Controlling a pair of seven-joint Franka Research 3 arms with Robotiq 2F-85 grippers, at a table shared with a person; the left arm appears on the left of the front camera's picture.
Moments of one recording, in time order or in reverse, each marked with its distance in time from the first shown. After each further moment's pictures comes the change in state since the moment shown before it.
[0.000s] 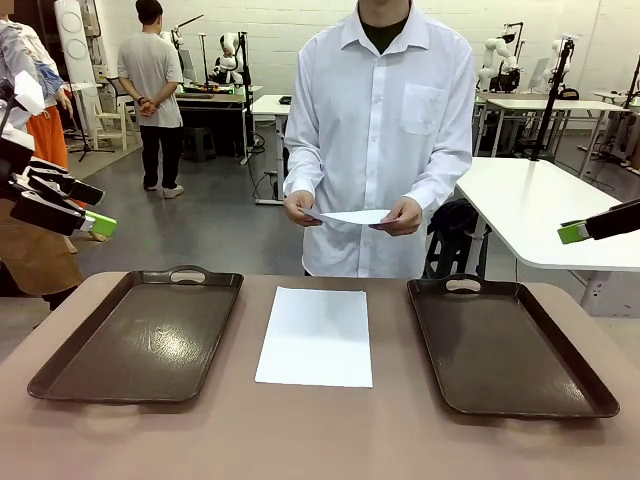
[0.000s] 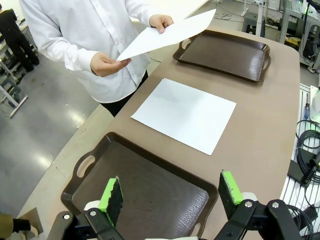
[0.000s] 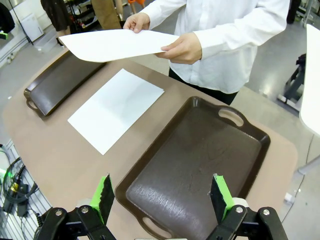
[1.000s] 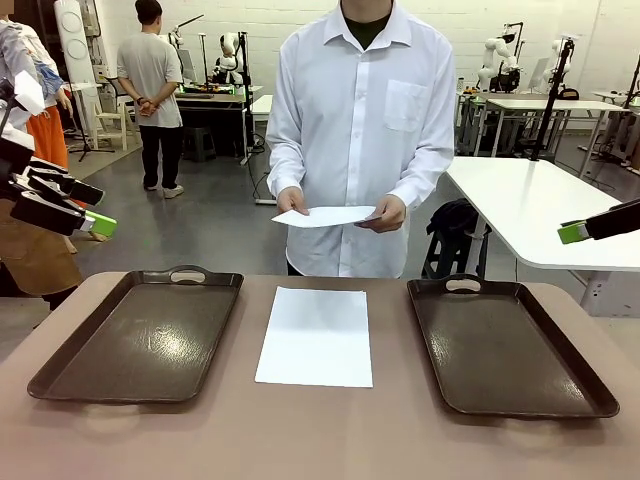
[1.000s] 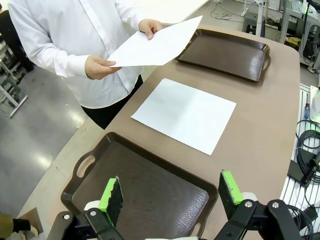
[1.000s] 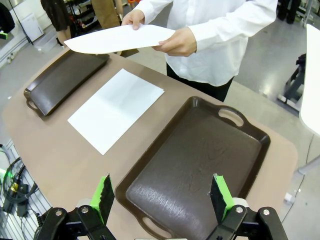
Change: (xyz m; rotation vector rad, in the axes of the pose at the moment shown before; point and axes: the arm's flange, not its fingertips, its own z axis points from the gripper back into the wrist) left arm 0.000 0.000 0.000 0.000 0.000 0.000; right arm 0.000 0.000 0.000 0.000 0.000 0.000
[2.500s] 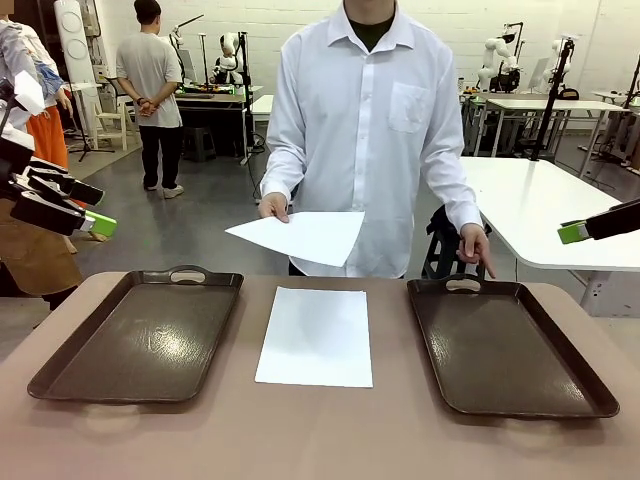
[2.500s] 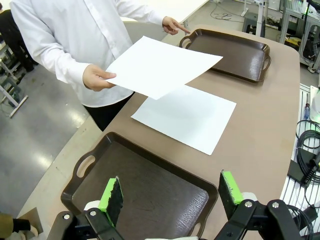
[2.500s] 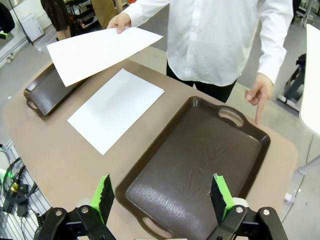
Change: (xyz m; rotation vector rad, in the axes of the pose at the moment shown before) left arm 0.000 0.000 0.000 0.000 0.000 0.000; right arm 0.000 0.000 0.000 0.000 0.000 0.000
